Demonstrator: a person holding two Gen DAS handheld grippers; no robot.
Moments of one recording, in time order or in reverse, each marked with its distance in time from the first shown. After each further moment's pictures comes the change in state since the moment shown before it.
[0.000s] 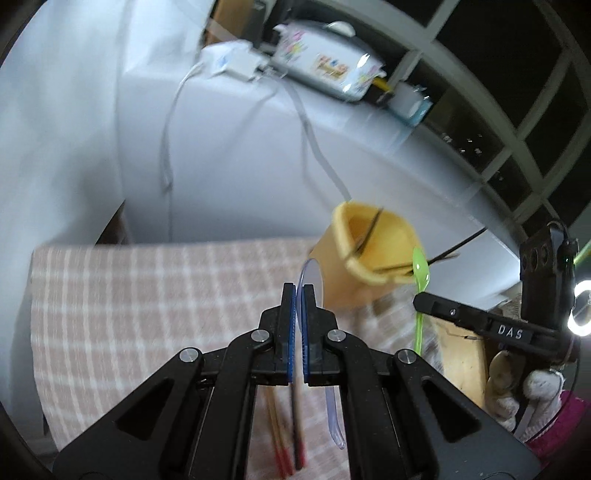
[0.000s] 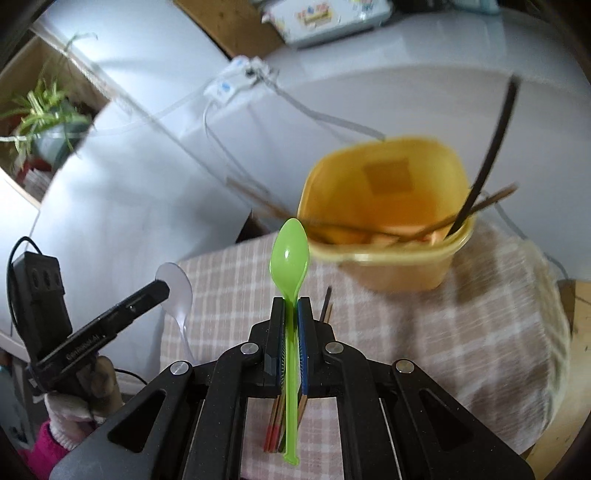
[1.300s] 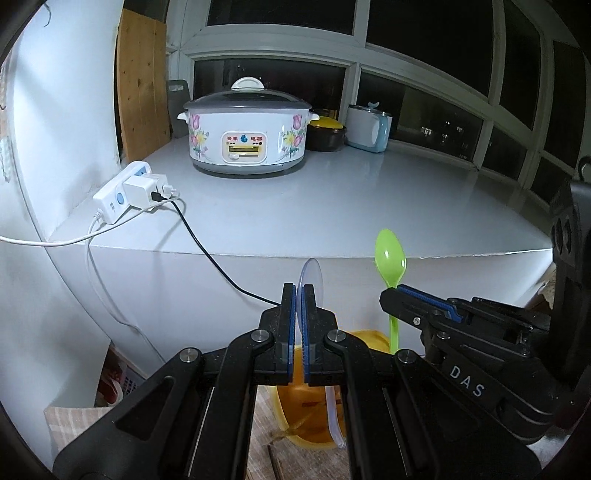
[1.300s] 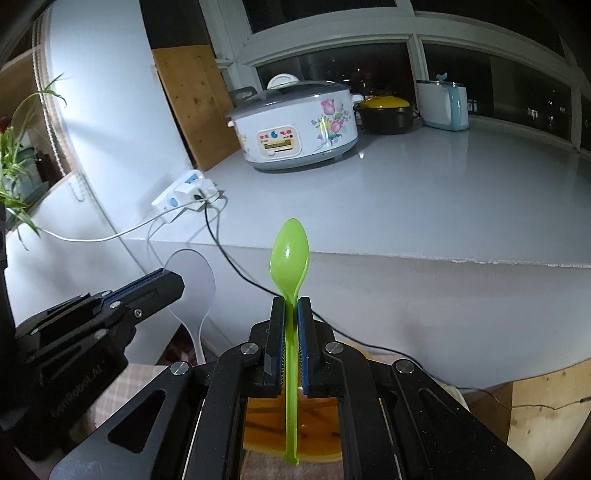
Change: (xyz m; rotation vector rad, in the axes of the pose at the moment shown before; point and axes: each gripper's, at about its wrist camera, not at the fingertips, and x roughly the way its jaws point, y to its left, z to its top) left arm 0.085 -0.131 0.078 0.311 -0.190 0.096; right arm -0.022 -0.012 0.099 -0.120 -0.364 -0.272
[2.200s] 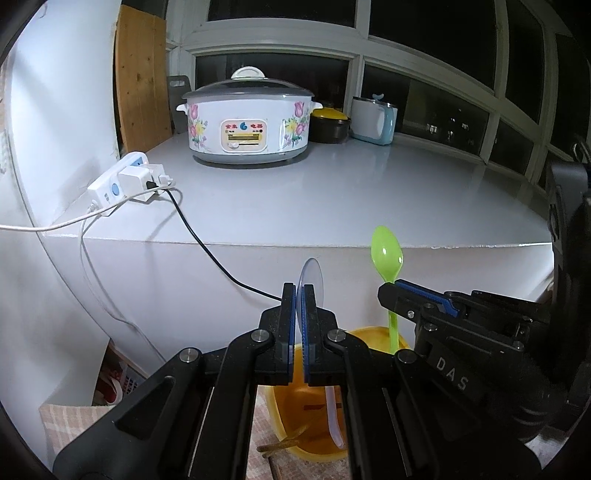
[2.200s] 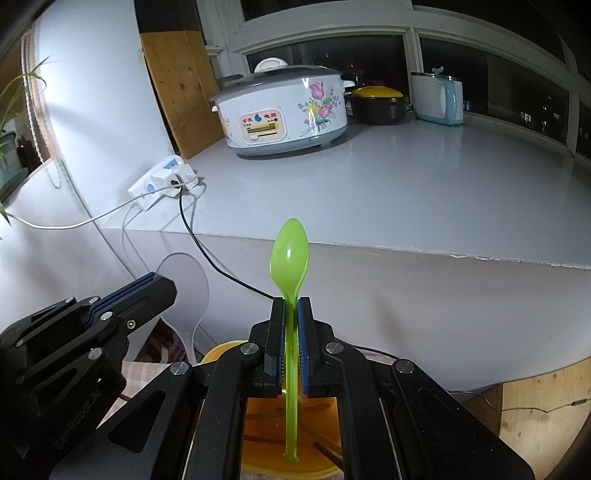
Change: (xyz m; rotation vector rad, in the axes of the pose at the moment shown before) left arm 0.017 -0.004 -0.012 -0.005 0.007 0.021; right arm 0.026 -0.006 -0.005 -0.014 0.038 -0.051
